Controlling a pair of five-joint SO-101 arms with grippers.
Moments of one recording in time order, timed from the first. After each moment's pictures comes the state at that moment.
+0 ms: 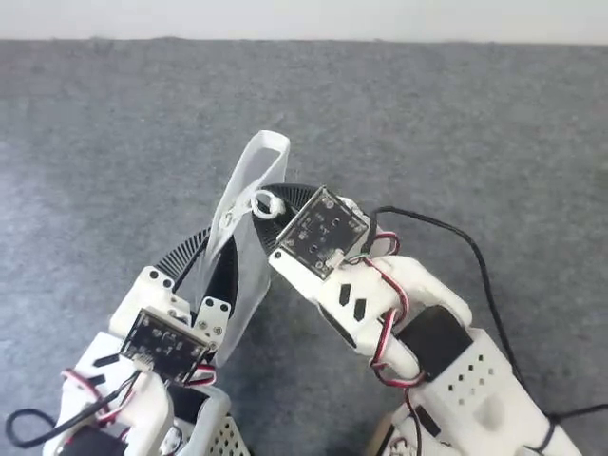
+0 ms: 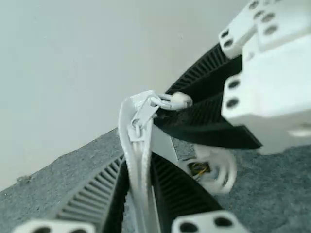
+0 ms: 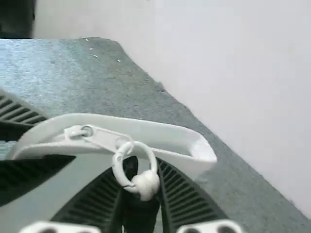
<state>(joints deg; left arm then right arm) 14.7 -98.5 53.7 73.6 -14.4 -44.5 -55.2 41.1 37.5 17.0</state>
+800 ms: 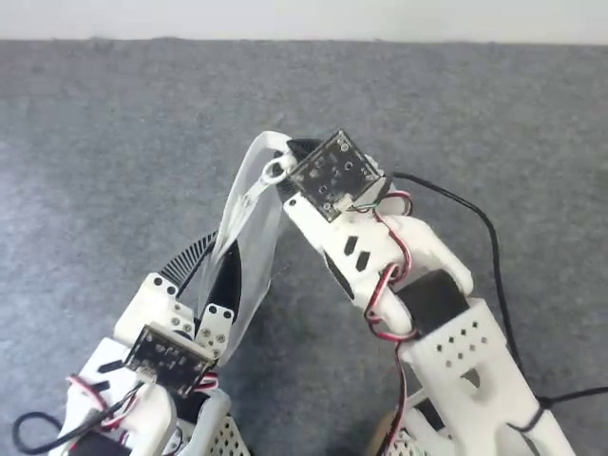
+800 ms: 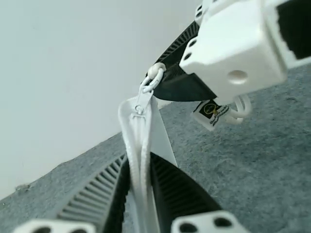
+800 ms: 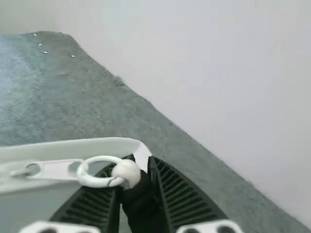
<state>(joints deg) 14.9 -103.3 56.6 73.5 -14.7 -33.1 -44.9 33.3 34.9 17.1</state>
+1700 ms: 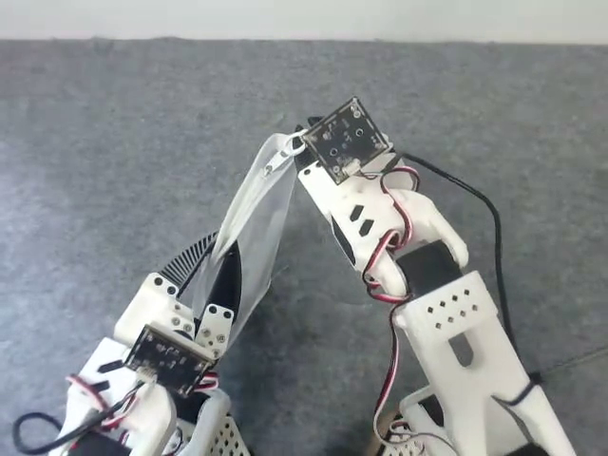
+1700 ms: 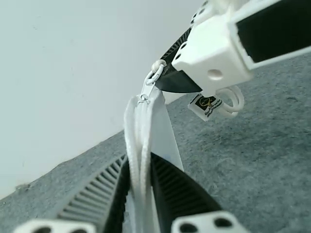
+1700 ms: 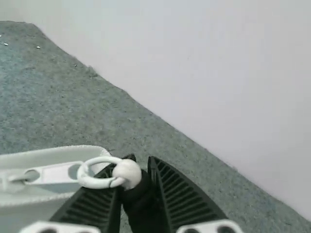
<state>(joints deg) 14.9 -103.3 56.7 73.5 -14.8 -27.5 -37.1 32.9 28.9 17.1</state>
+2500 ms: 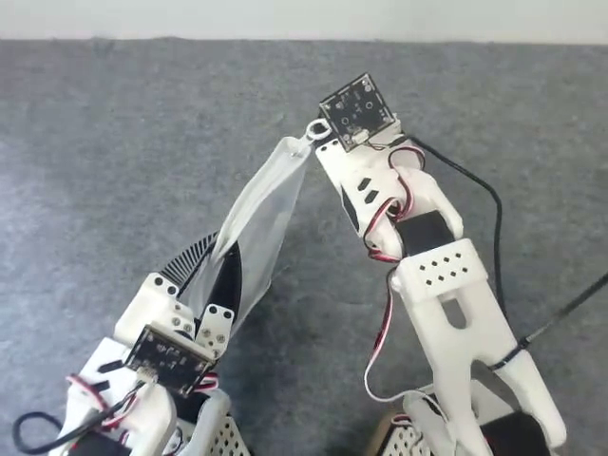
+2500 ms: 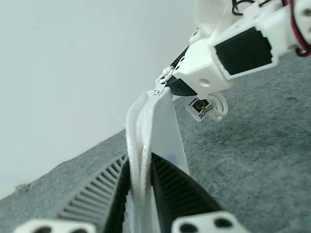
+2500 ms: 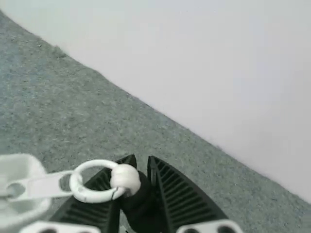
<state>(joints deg) 14.9 -103.3 56.7 73.5 -14.8 -21.2 -26.6 32.1 21.4 17.1</state>
